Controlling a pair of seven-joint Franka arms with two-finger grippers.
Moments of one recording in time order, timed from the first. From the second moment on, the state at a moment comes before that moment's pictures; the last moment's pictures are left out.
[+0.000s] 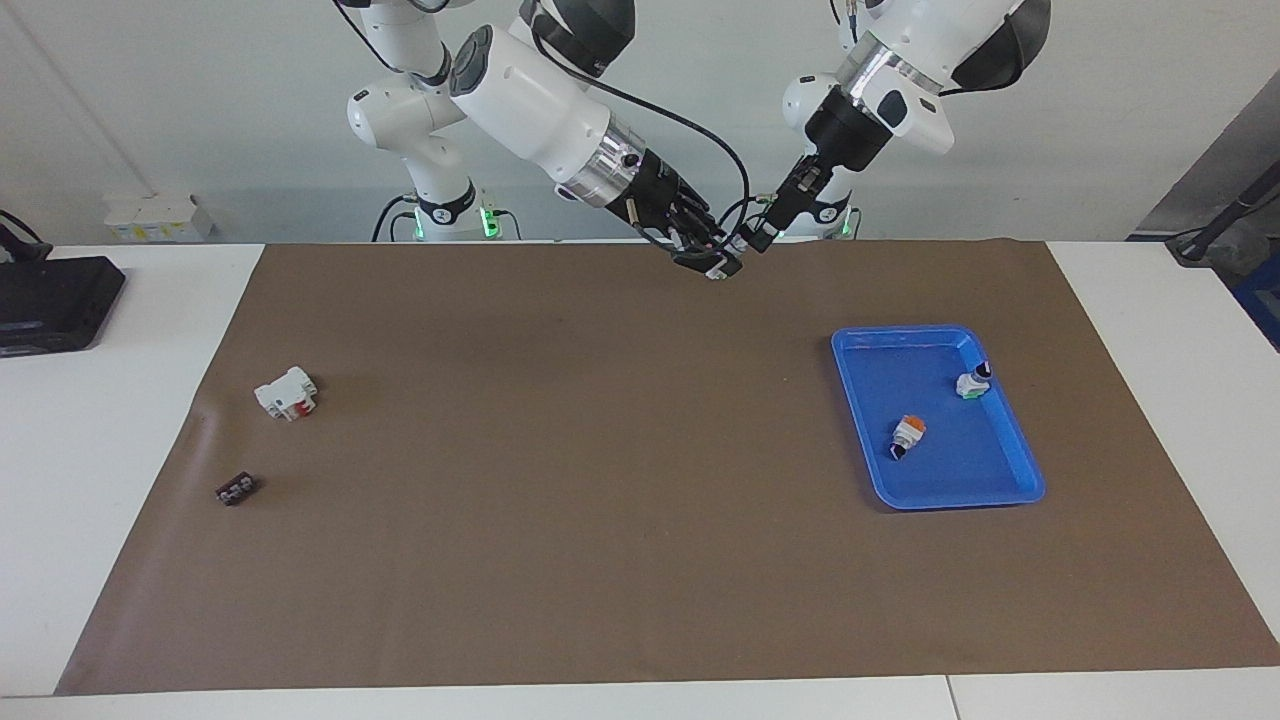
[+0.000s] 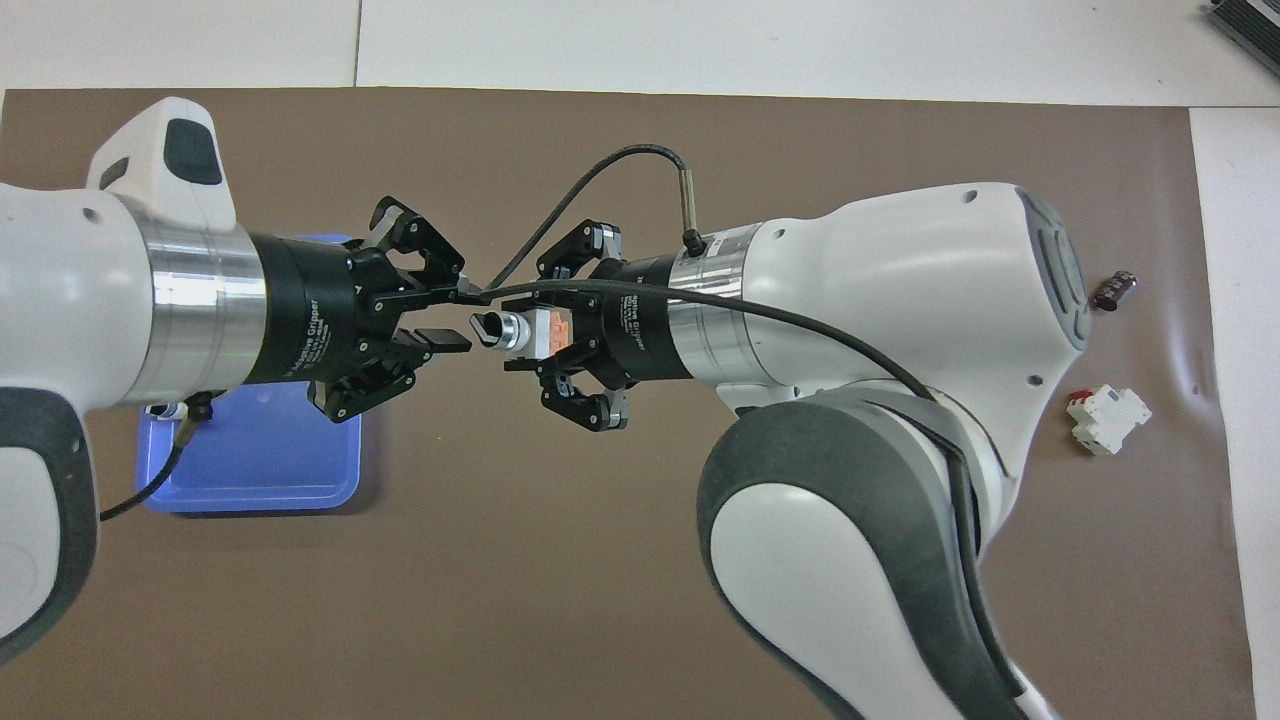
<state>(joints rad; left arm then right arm) -0.12 -0.10 -0.26 -1.67 -0.46 1.88 -1.25 0.61 0.16 -0.07 -1.60 0.82 2.14 1.72</state>
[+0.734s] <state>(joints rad) -0.13 -0.10 -0.28 -1.67 -0.46 1.85 -1.25 0.62 0.16 -0.07 -1.60 0.80 2.14 1.72</state>
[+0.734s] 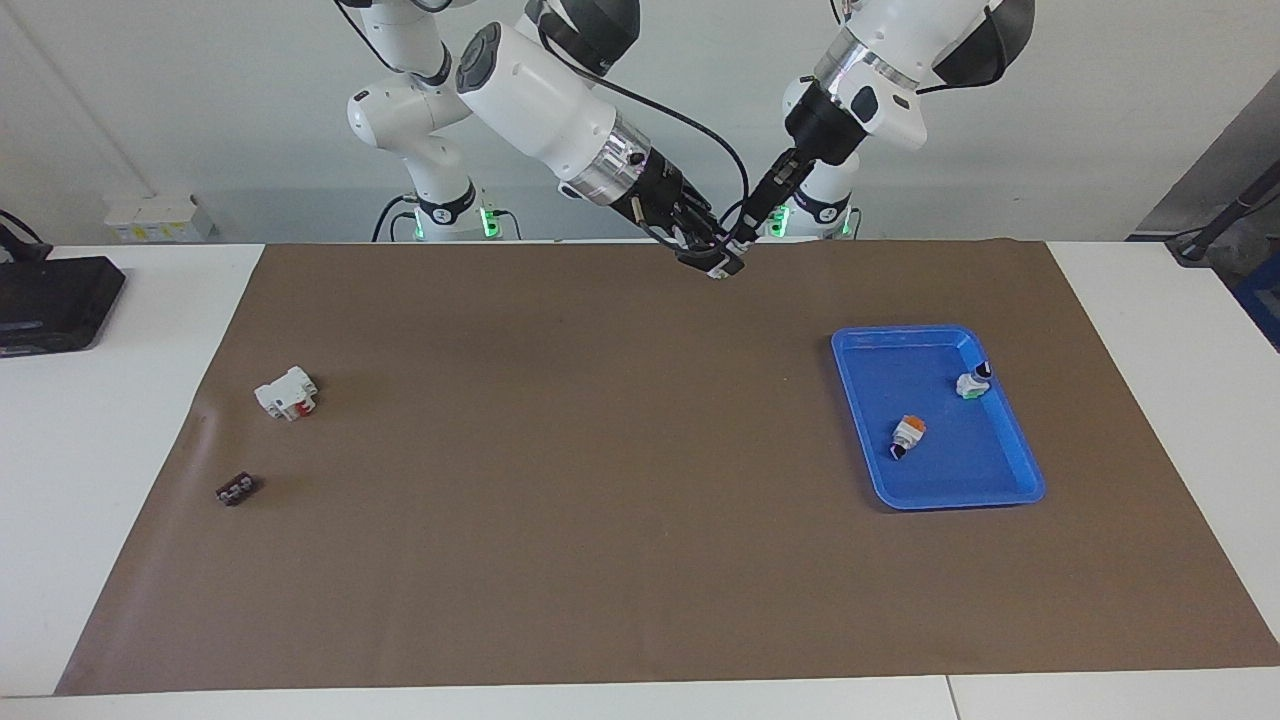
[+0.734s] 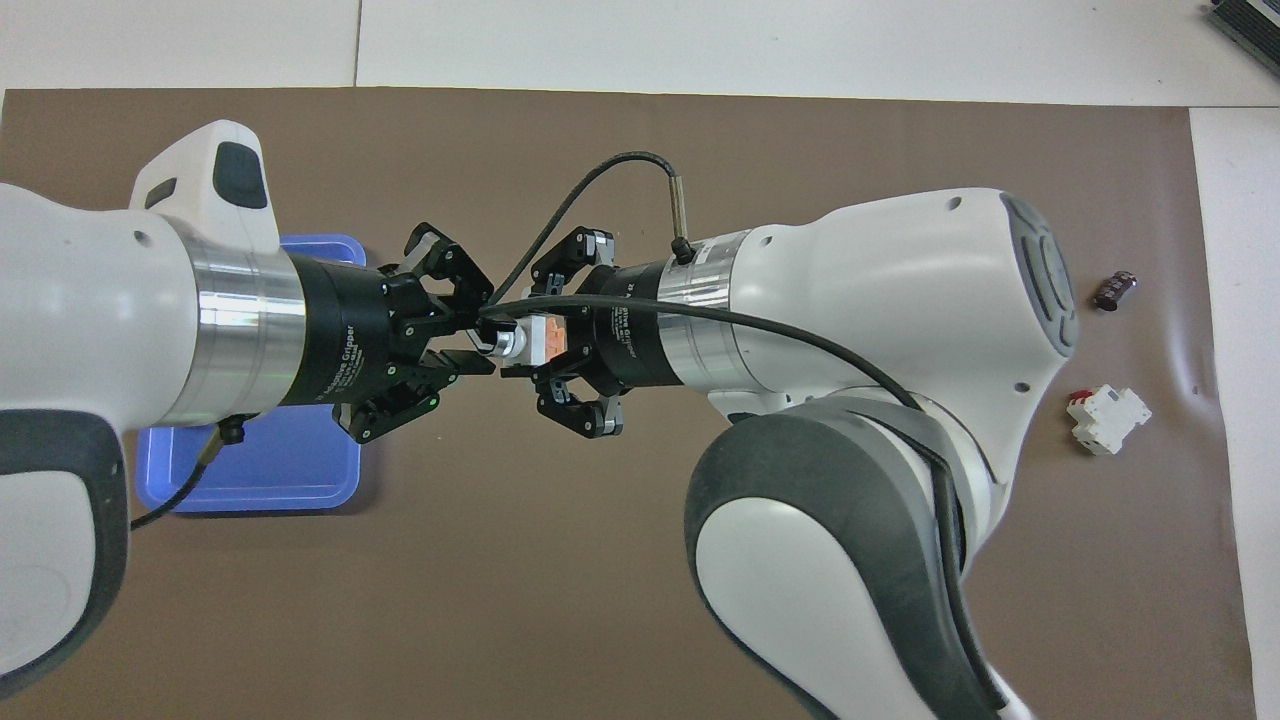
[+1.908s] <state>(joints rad) -0.09 -0.10 -0.26 -1.65 -0.46 1.81 -1.25 0.62 0.16 -0.08 -1.60 0.80 2.15 1.73</state>
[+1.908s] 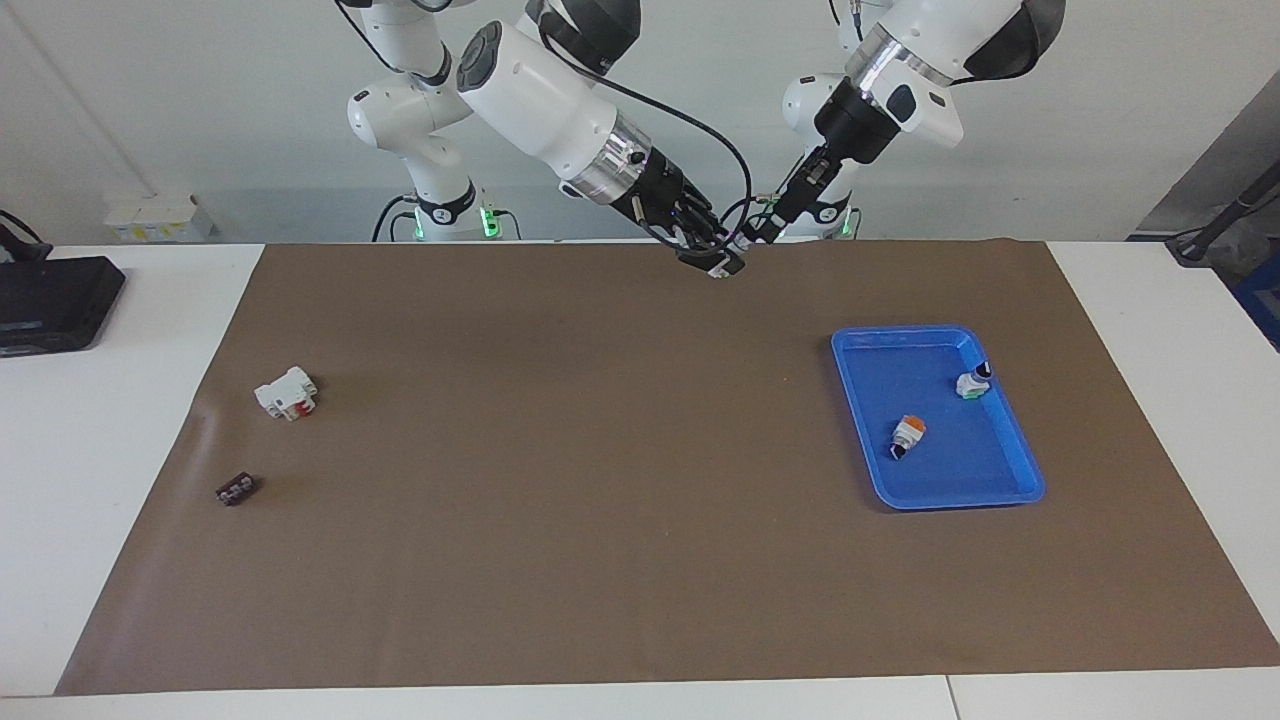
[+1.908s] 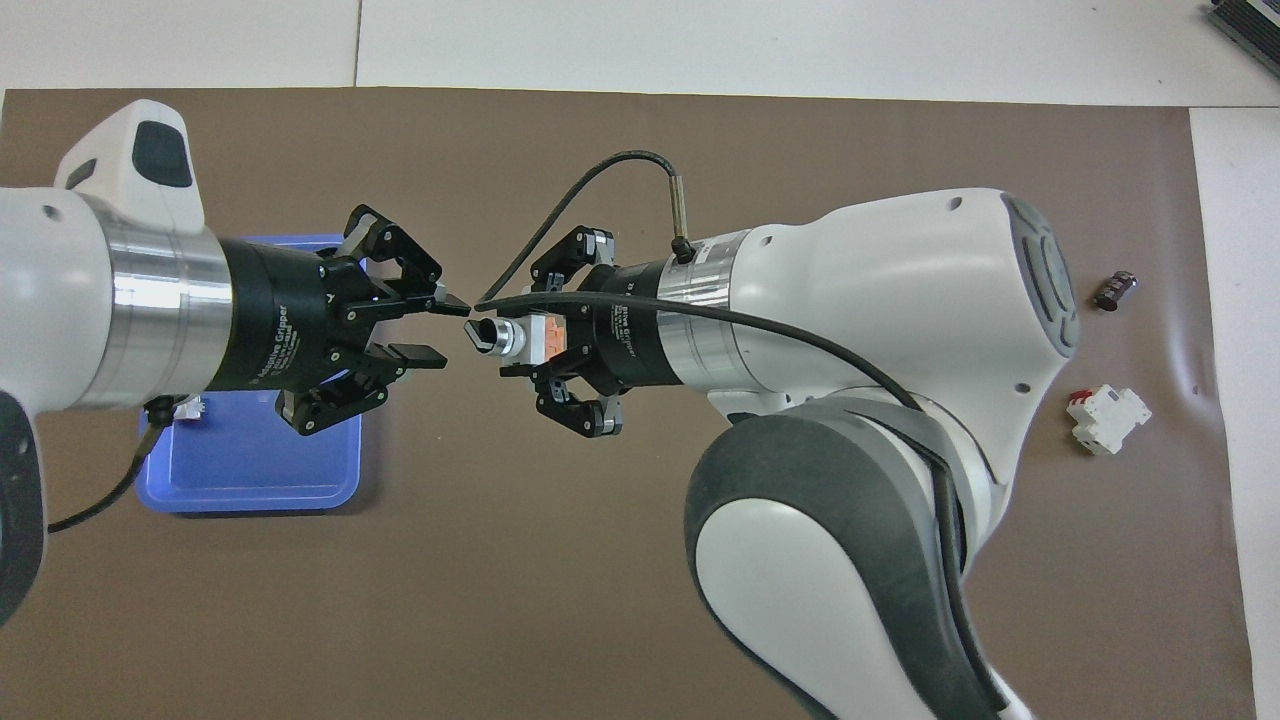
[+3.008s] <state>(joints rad) -0.10 -0.11 -0.27 -1.67 -0.46 1.85 -1.24 0.62 0.16 -0.08 -1.60 0.80 2.15 1.73</state>
